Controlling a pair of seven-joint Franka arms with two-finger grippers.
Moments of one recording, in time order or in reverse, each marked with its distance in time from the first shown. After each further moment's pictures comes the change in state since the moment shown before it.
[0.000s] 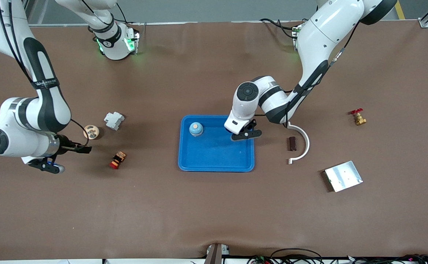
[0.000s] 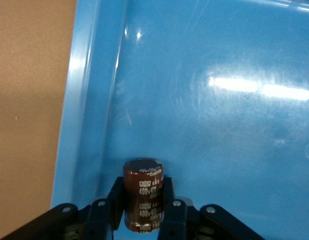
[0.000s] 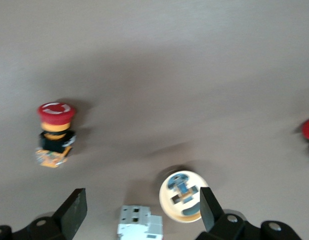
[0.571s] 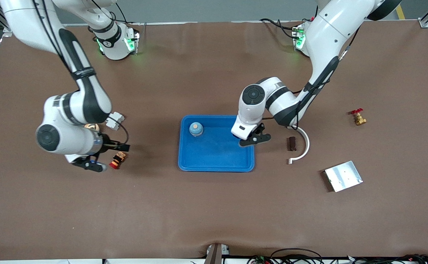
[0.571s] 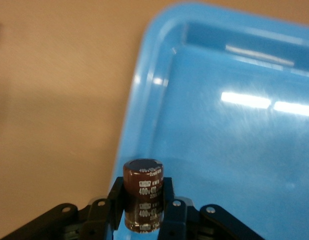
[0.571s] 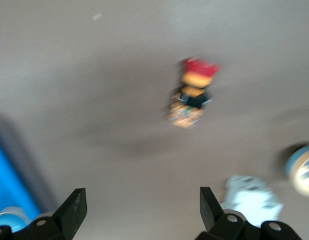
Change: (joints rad) left arm 0.059 -0.061 -0.006 0.037 0.009 -0.117 0.020; right arm 0.256 -0.006 0.008 0.025 0.116 0.009 0.214
